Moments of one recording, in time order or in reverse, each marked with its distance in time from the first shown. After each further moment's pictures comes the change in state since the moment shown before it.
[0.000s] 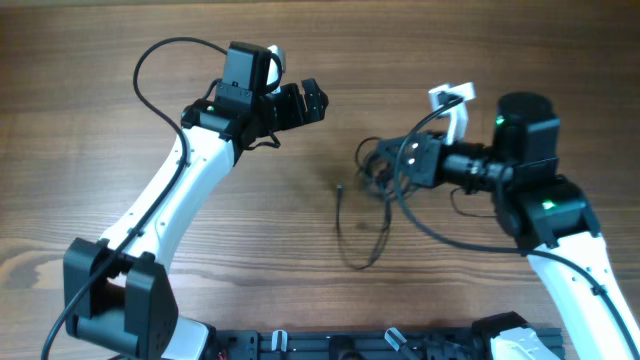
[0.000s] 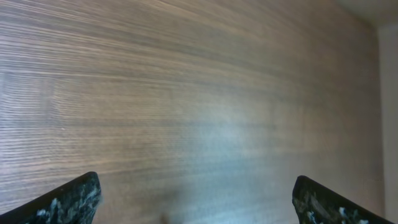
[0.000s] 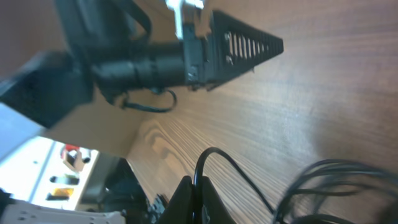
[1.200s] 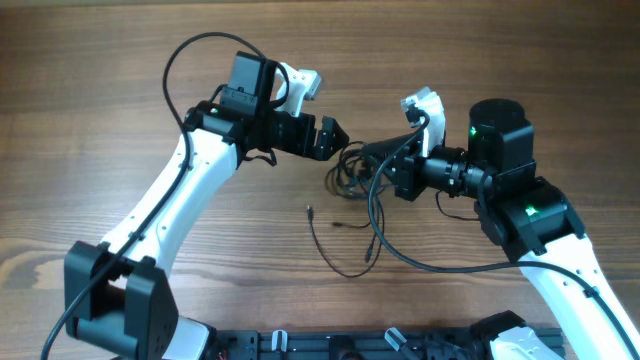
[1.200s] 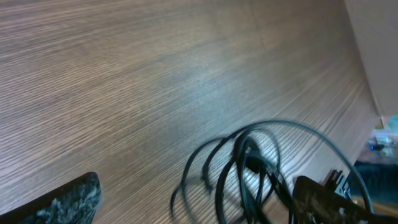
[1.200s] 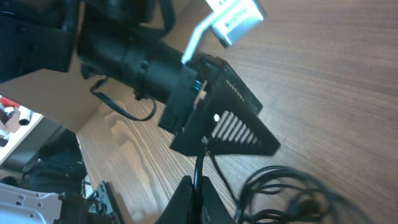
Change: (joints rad) left arm -0.027 -0.003 0.000 -0.141 0.277 0.434; right arm 0.101 0.000 -0.005 0.039 0.130 -0.282
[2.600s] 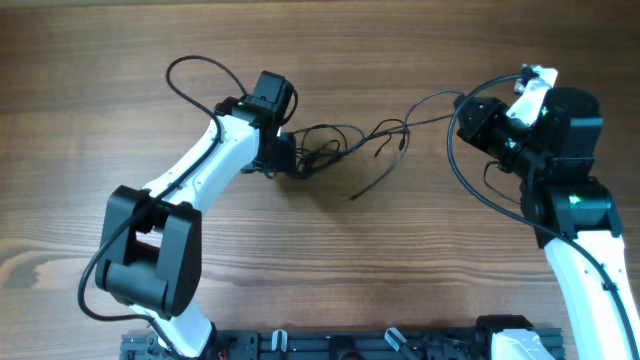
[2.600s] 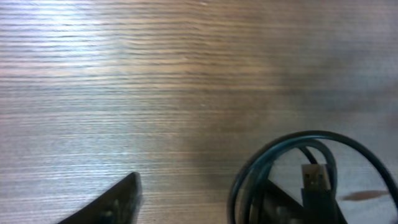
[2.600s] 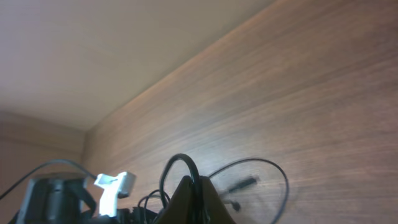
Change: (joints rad) left arm -0.008 0.200 0.004 -0.203 -0.609 -0.257; right arm -0.329 0.003 -0.015 0.036 0.320 0.430
